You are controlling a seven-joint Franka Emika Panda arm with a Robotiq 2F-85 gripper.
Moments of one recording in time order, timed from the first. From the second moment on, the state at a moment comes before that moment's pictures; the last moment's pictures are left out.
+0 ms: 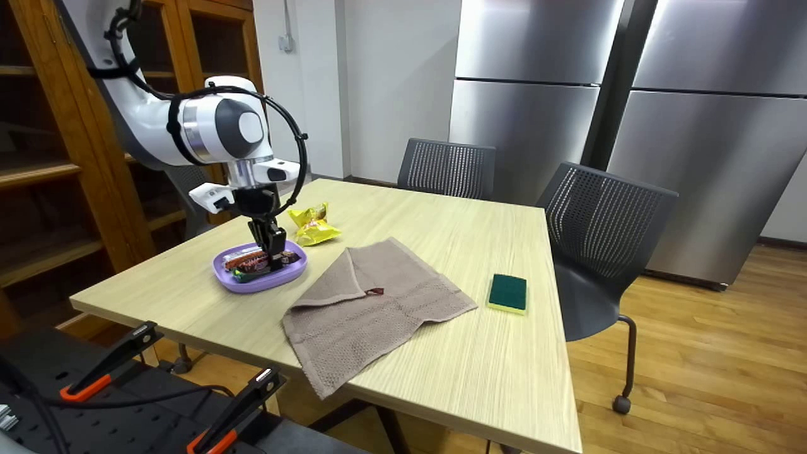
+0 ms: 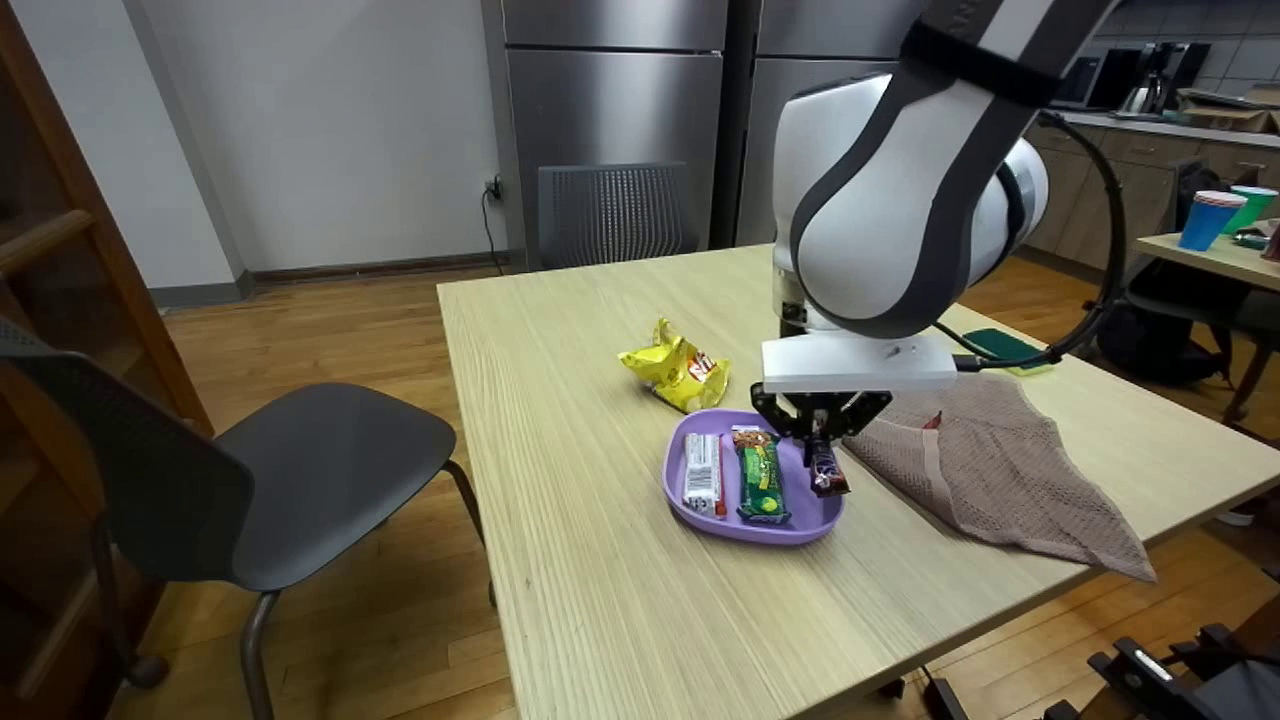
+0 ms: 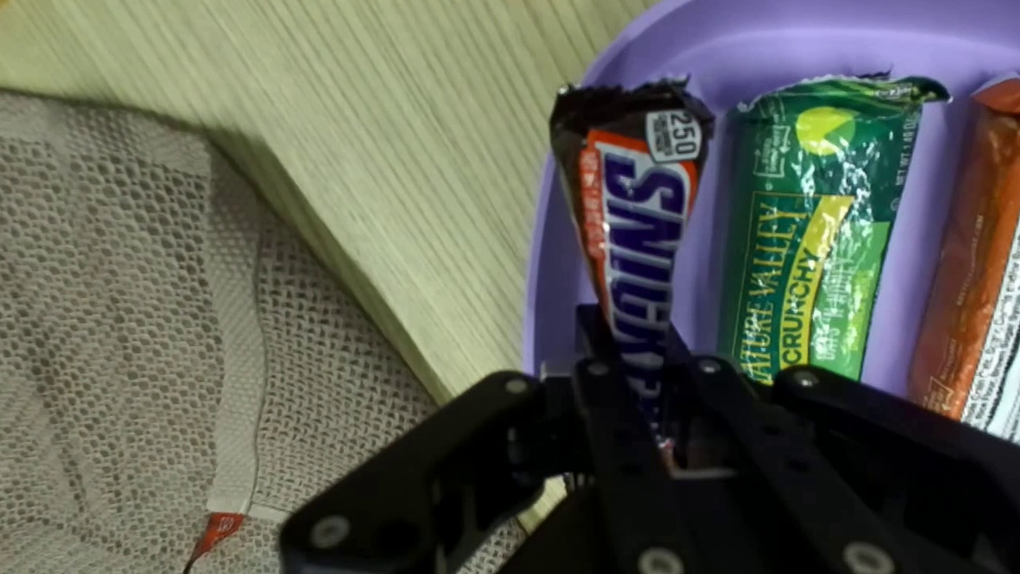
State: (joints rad) arm 0.49 0.53 -0.23 -2.32 -0.07 2.77 0.76
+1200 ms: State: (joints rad) arm 0.48 0.57 -0.22 -2.25 -0.07 2.74 0.77
